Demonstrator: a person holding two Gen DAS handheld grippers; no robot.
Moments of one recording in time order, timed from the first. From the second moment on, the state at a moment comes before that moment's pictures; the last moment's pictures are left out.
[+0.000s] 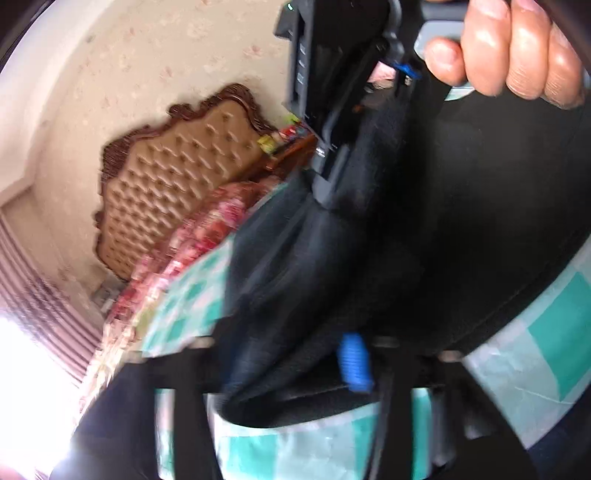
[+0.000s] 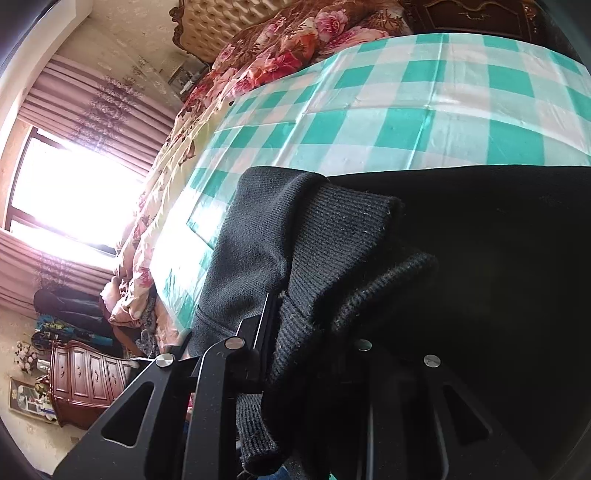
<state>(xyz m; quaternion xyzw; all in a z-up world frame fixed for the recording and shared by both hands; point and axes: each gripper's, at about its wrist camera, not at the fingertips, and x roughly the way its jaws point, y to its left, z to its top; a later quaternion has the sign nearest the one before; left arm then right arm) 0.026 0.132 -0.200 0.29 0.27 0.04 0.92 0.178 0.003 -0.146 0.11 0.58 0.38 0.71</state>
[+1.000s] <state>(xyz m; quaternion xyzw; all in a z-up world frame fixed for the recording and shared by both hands) 0.024 0.084 -0.187 0.26 0.29 -0.05 0.92 0.163 -0.059 -0.136 0.08 0.57 0.33 0.75</state>
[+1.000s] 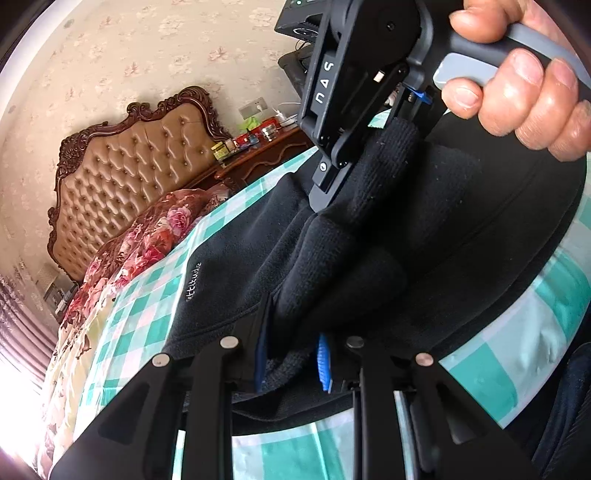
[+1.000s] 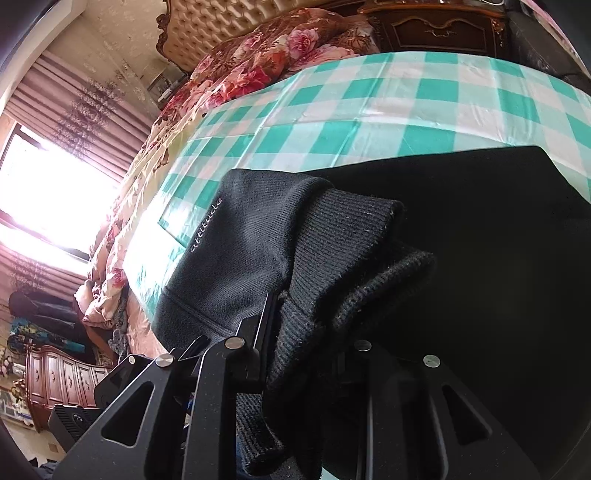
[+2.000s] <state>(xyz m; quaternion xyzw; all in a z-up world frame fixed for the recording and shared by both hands) 0.040 0.049 -0.182 0.22 0.27 -0.08 0.94 0.197 -0.116 -0.133 0.17 0.51 0.36 0.76</state>
